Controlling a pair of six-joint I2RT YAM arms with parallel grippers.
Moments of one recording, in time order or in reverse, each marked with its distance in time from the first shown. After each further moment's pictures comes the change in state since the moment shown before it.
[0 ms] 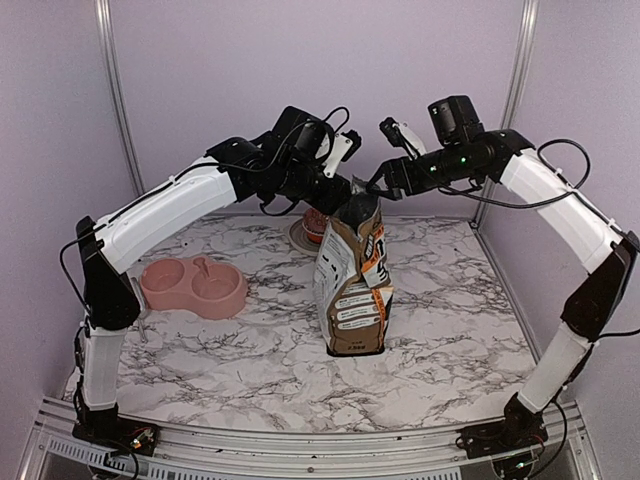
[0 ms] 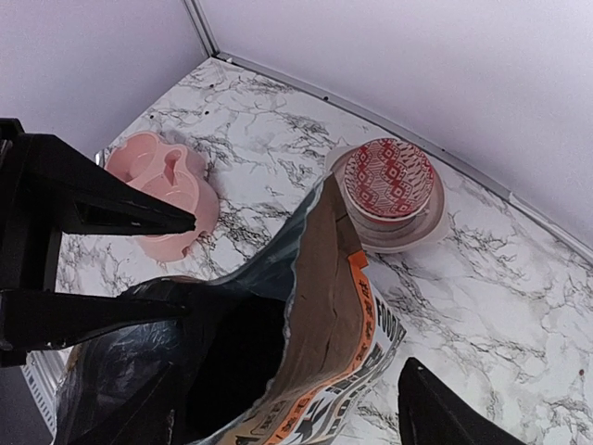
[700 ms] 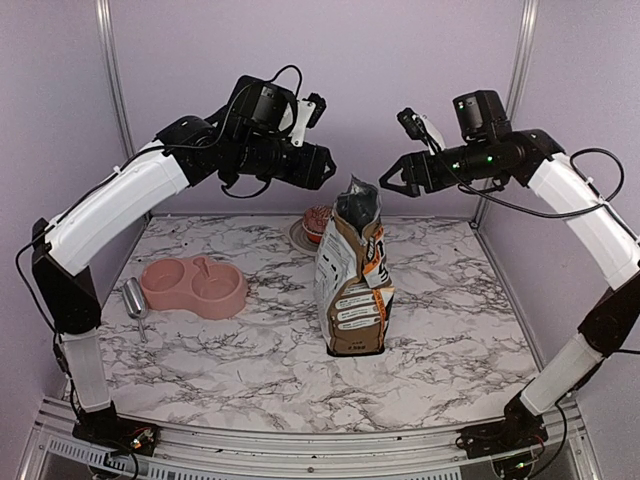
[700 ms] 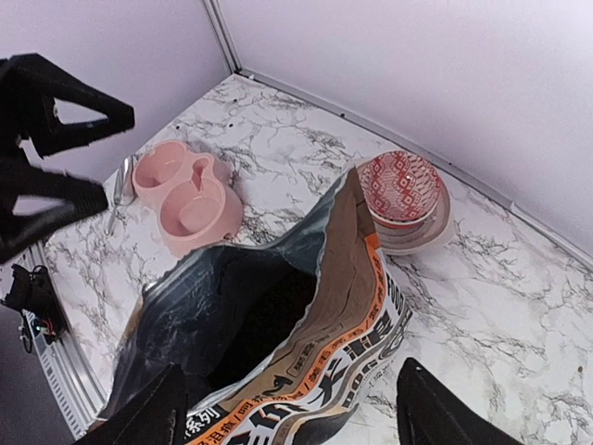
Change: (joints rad) left arm 0.003 -0.199 -0.101 -0.003 -0.050 -0.198; right arm -0.017 -0.128 -0.066 -0.021 -0.048 0.003
